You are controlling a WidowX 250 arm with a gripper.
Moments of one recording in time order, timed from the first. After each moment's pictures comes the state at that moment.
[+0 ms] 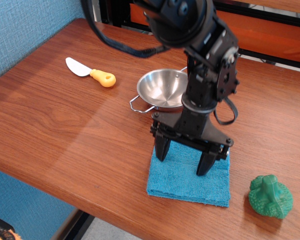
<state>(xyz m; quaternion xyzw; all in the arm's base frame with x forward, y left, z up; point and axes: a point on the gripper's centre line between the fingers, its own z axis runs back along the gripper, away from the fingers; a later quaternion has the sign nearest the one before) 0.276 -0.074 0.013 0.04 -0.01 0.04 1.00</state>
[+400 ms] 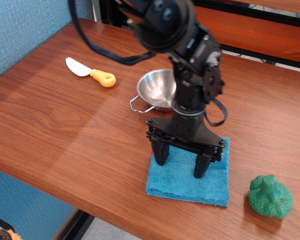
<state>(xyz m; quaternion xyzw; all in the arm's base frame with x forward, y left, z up) 0.272 -0.050 0.006 0.02 -0.01 0.04 1.00</state>
